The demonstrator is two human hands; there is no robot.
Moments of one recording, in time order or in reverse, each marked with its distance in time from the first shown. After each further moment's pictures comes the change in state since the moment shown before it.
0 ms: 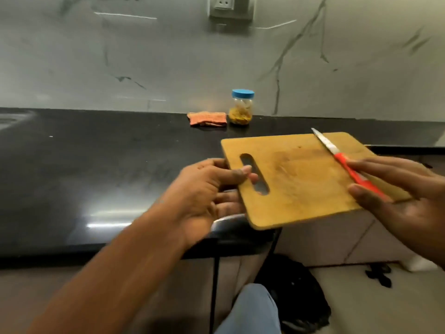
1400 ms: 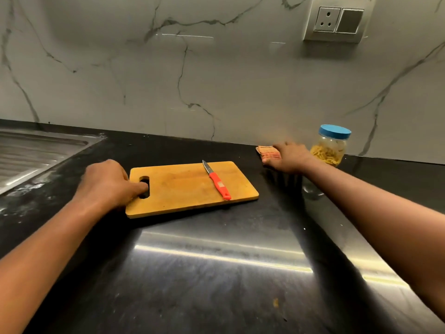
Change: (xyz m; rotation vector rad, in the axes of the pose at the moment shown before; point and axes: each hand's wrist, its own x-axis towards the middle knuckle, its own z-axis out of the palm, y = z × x) left_hand 0.112 0.131 -0.317 1.407 0.951 -0.033; right_hand 0.343 -0.018 0.351 -0.423 -0.631 0.125
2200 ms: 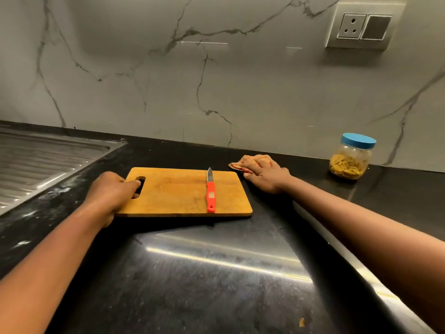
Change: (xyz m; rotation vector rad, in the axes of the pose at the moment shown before) left_hand 0.010 -0.029 -0.002 -0.427 0.003 -0.248; right_hand 0.000 -0.081 0.034 0.076 -0.116 -0.231
